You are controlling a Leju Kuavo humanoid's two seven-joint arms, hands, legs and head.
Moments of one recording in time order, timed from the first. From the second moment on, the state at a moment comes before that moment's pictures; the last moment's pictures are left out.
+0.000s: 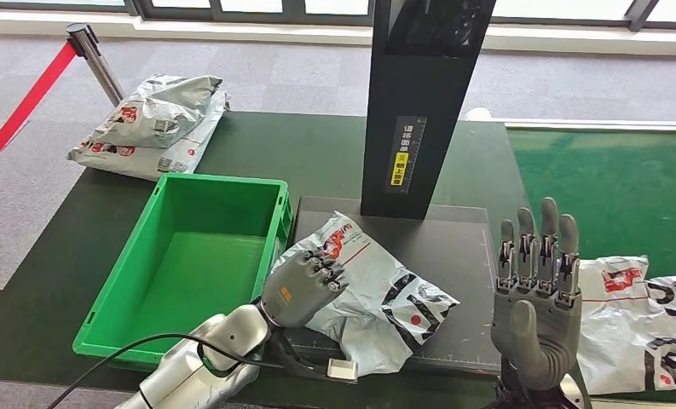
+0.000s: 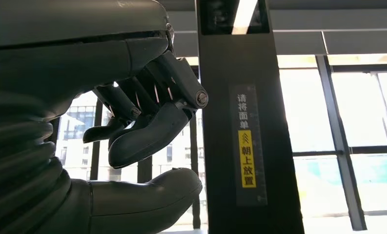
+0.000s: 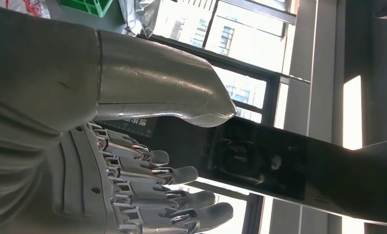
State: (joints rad) left arm -0.36 0.03 -0.75 -1.30 -1.34 0.44 -0.19; right arm 0.19 0.06 0.18 -1.99 0.18 -0.05 -0.65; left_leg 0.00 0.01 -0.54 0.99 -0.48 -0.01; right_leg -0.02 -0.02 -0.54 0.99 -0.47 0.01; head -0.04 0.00
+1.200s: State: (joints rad) left arm -0.45 0.01 -0.67 -1.31 -0.92 0.11 -0.26; right arm 0.13 0.05 0.19 -1.94 0.17 -0.08 -0.66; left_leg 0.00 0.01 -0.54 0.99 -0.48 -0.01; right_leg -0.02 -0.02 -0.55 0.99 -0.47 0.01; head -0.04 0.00
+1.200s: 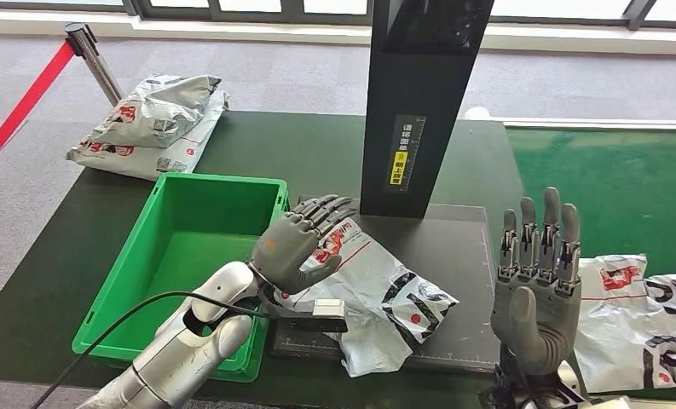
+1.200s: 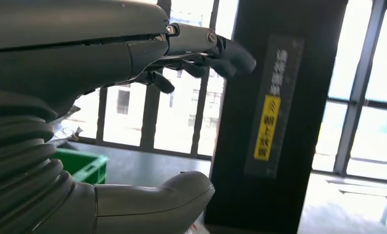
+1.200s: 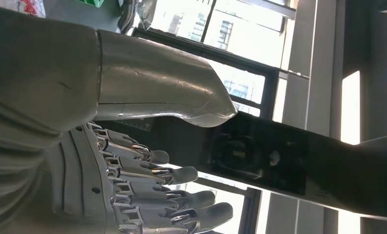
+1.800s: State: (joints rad) left arm -0.56 -0.04 -0.81 -1.09 -0.83 -0.11 -0.27; right arm 0.12 0.05 0.19 -1.92 0.17 -0.05 -0.67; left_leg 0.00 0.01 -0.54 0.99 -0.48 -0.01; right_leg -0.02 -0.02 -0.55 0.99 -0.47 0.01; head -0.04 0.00
